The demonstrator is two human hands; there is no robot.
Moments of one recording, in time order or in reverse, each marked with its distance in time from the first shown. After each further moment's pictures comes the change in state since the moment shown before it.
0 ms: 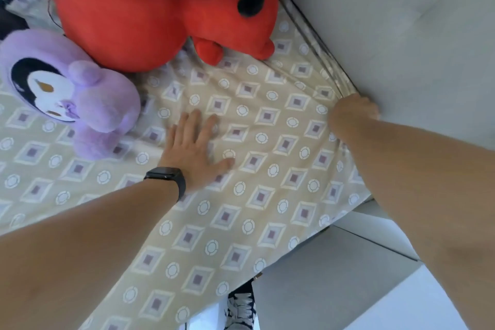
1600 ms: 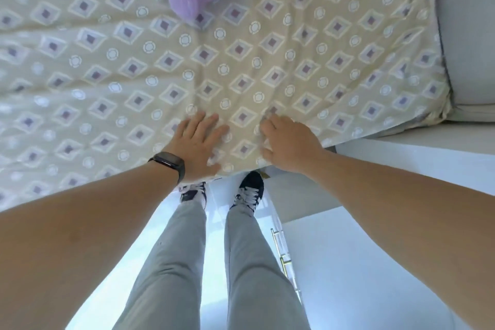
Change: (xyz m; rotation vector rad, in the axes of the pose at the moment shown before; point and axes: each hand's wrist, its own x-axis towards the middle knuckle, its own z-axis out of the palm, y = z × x) left_hand -0.248 -0.066 0.059 0.093 -0.288 0.083; right_hand -0.264 -0.088 0.122 -0.026 0.137 -1.128
